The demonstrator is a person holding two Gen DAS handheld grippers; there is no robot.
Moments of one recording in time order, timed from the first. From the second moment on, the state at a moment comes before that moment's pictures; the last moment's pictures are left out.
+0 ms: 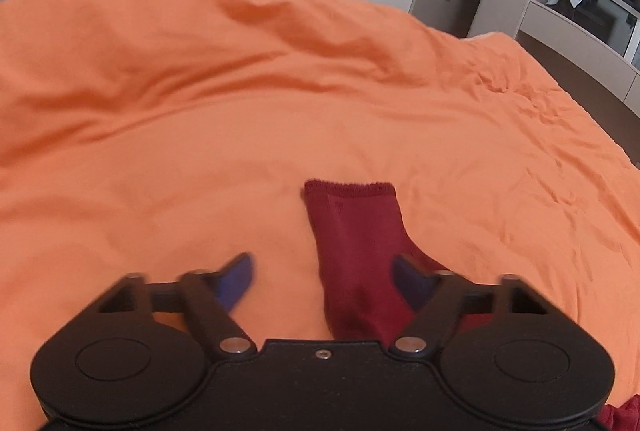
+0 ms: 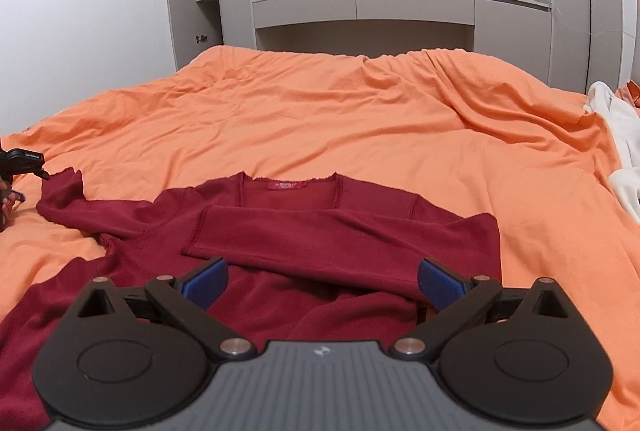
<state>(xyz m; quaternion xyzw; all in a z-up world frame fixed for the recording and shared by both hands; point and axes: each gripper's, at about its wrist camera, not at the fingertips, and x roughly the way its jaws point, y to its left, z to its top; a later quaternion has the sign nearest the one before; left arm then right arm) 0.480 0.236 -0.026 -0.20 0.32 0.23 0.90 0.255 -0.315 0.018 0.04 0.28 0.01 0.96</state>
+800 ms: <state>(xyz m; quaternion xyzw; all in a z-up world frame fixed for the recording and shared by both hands) 0.457 0.110 0.075 -0.12 0.15 0.04 0.98 0.248 -0.331 0.016 0.06 0.27 0.00 0.96</state>
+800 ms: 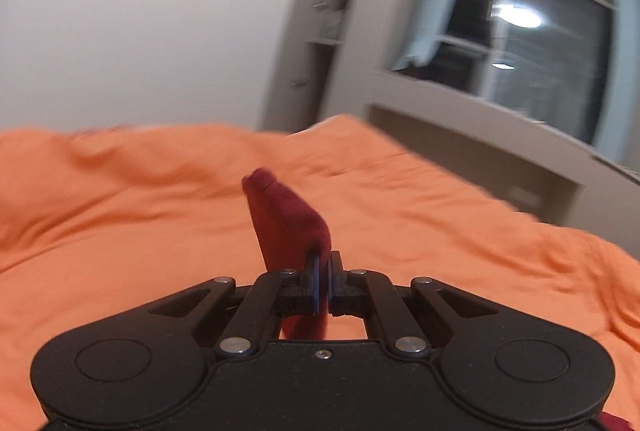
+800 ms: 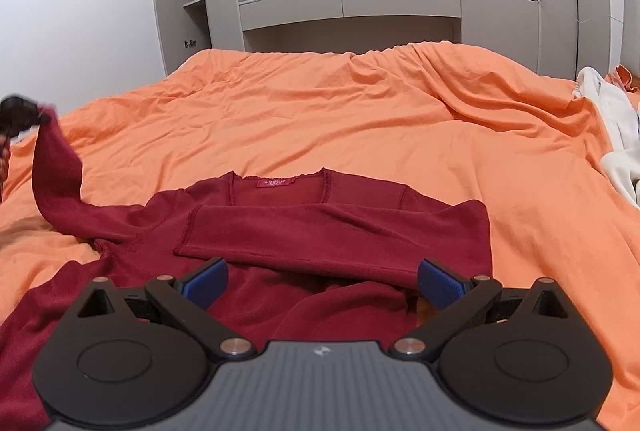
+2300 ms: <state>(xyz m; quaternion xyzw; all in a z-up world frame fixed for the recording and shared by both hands) 0.396 -0.150 -0.033 -0.02 0.34 -0.24 0.91 0.216 -0.411 -0.006 0.10 0.27 -0.08 0.95</state>
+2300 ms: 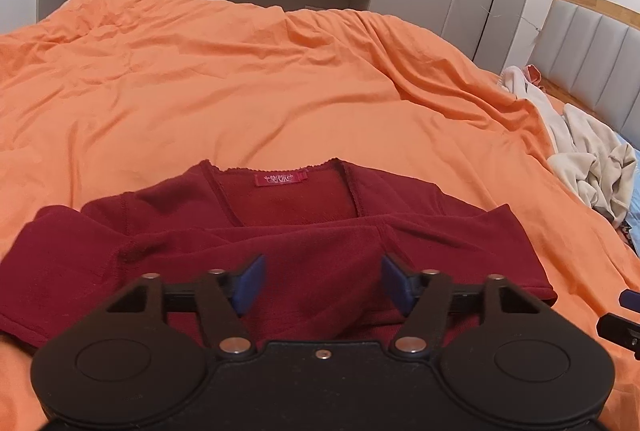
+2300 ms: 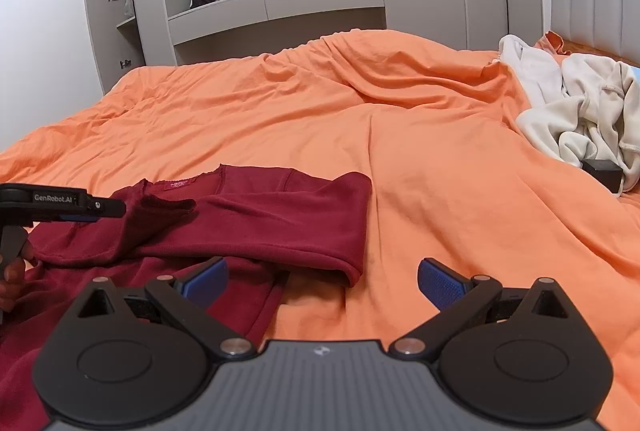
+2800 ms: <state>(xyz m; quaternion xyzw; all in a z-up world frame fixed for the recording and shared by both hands) 0.393 -0.105 0.002 -0.02 0.33 -0.16 0.93 0.235 -0.388 -0.003 0.09 0.28 -0.03 0.95</state>
